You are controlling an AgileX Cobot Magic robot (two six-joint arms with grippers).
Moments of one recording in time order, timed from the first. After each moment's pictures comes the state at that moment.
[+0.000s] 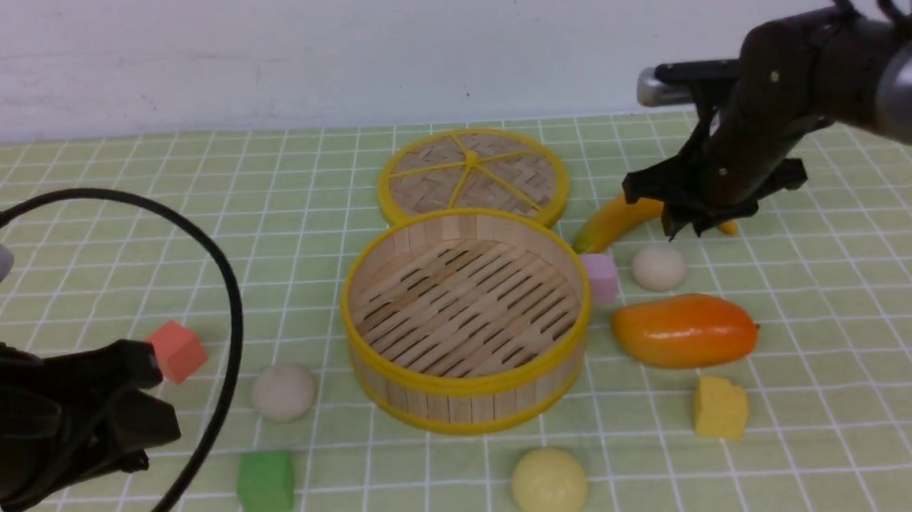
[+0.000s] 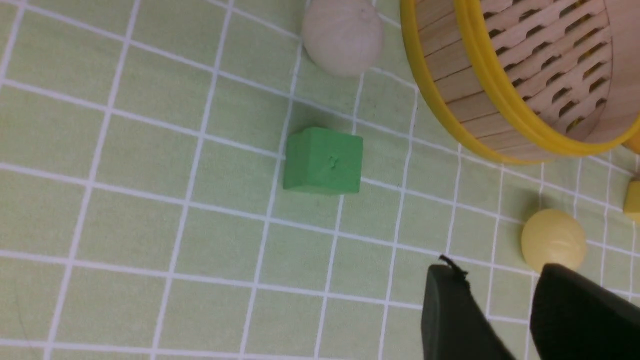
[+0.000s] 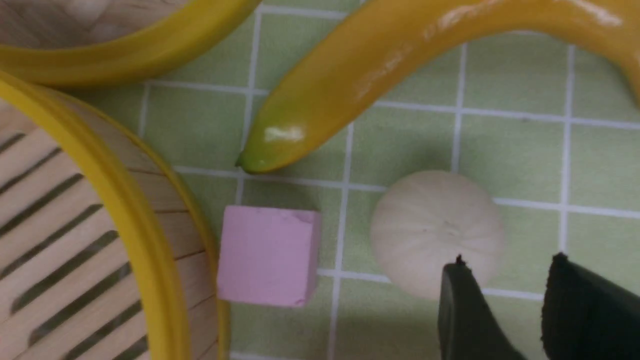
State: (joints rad) right arm 0.22 2.09 -1.74 0.01 0.78 0.18; left arm -0.13 0.99 -0.74 -0.39 0.72 -0.24
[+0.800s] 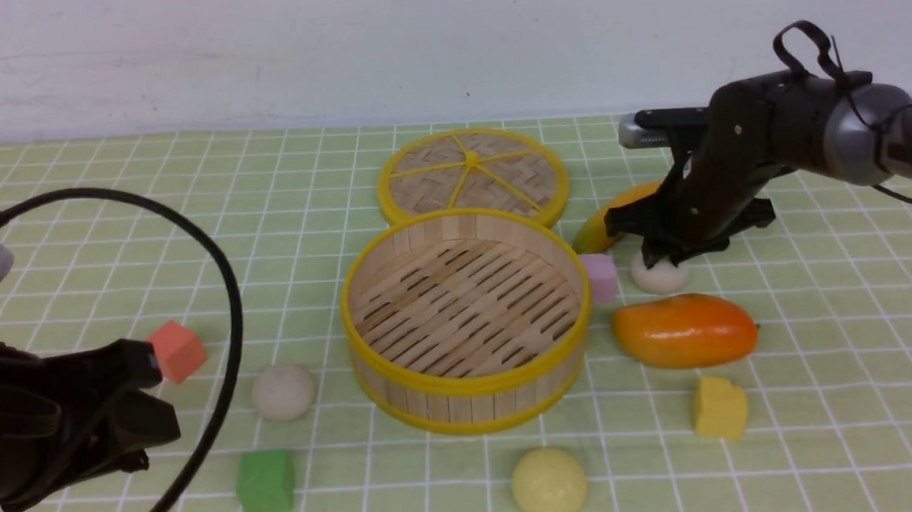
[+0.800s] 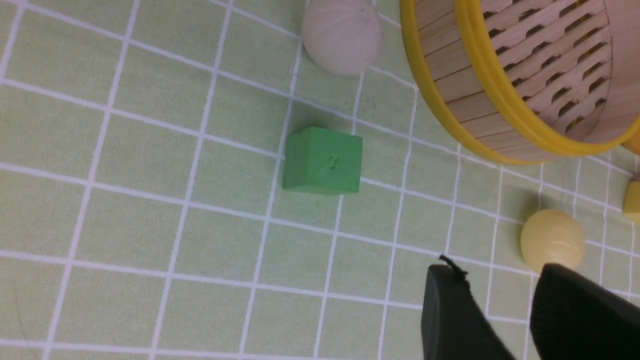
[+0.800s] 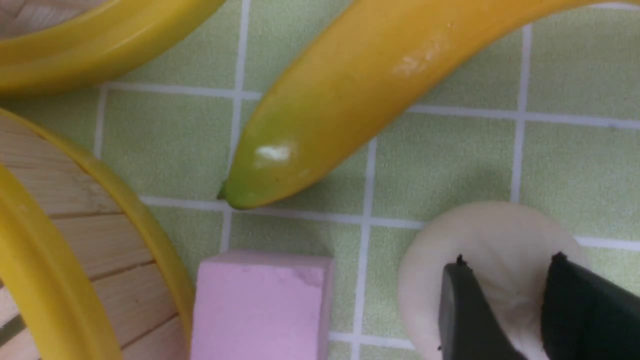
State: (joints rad) right arm 0.22 2.19 -1.75 0.02 0.69 0.18; left arm -0.13 0.99 -0.74 -0.39 0.72 -0.24
